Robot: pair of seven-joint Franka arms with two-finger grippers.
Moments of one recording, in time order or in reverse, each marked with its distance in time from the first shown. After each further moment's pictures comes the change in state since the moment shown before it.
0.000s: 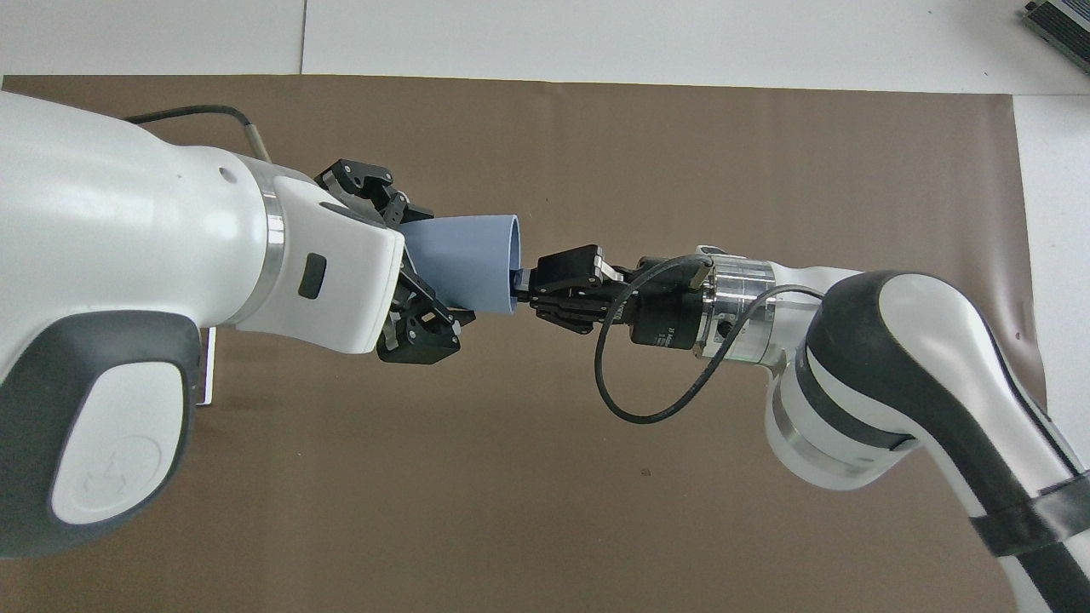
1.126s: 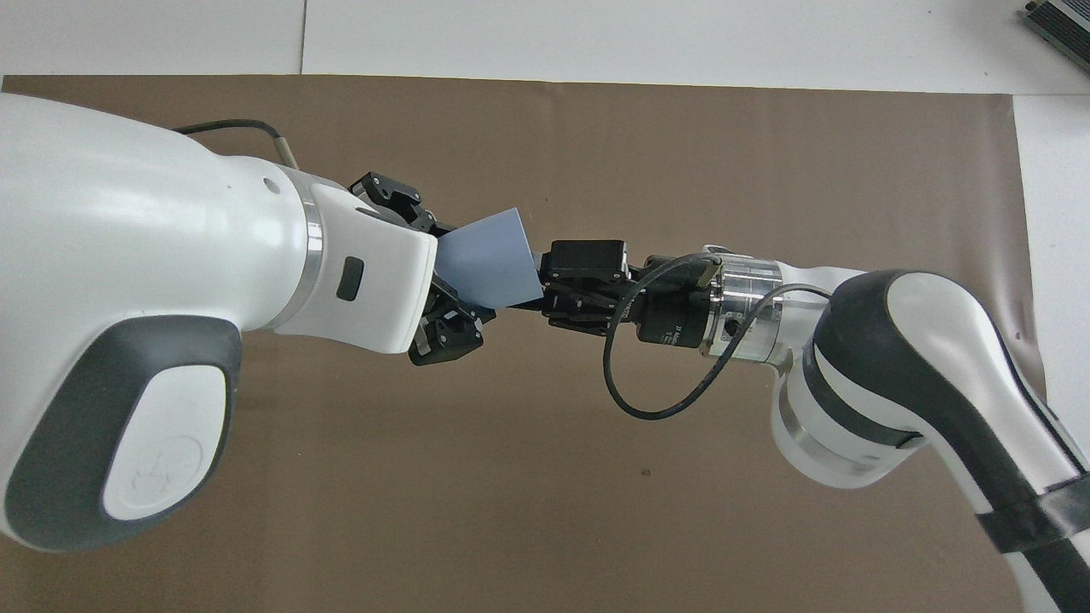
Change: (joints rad) left arm -0.012 0.013 -0.012 -0.006 0.001 0.009 -0.051; right arm -0.005 -0.001 -0.007 -0.006 0.001 -0.003 -0.002
